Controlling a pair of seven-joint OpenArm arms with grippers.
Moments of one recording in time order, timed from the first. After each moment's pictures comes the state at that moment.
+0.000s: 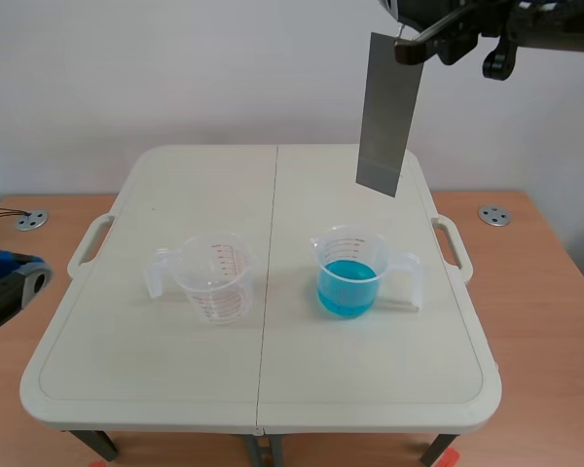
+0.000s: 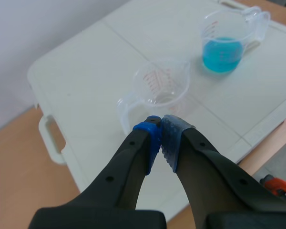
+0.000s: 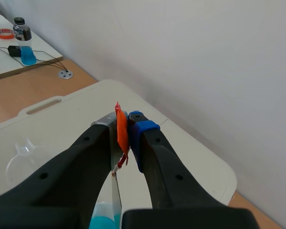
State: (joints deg) left arm 47.7 -32.4 -16.3 119.6 -11.8 -28.1 -4.9; right arm 8.5 11.7 6.0 114.1 26.1 42.6 -37.2
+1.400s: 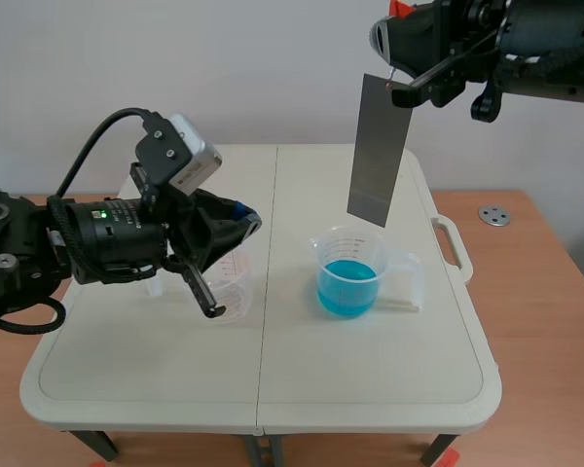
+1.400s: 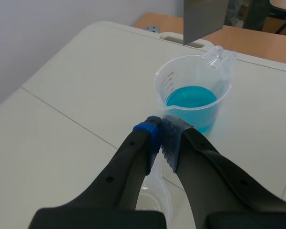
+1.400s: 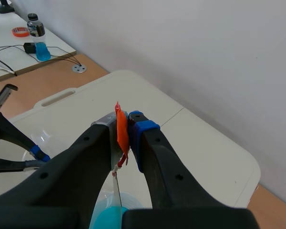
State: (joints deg) left arm -5.3 -24.4 23.8 85.2 -3.6 -33.1 -1.7; right arm 5.9 11.7 5.8 110.7 26.3 43.6 -34.9
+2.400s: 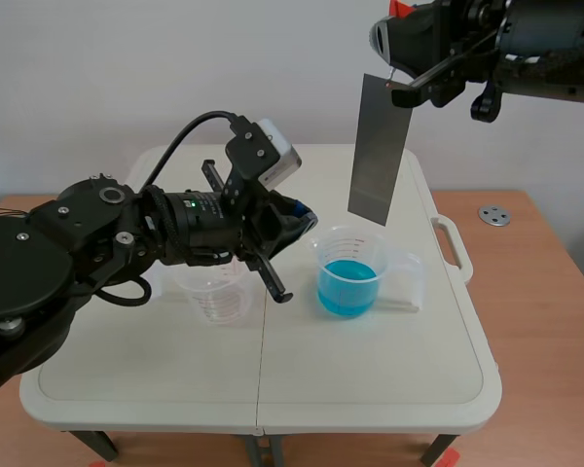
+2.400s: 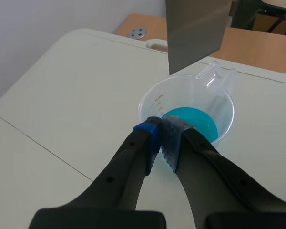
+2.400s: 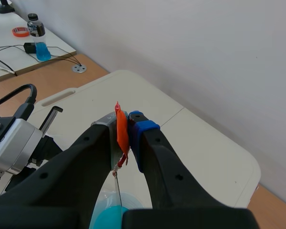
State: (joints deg) left arm -14.9 -13.8 29.0 72.3 2.8 -32.8 -2.3; right arm 5.9 11.7 5.8 110.7 26.3 43.6 -34.9
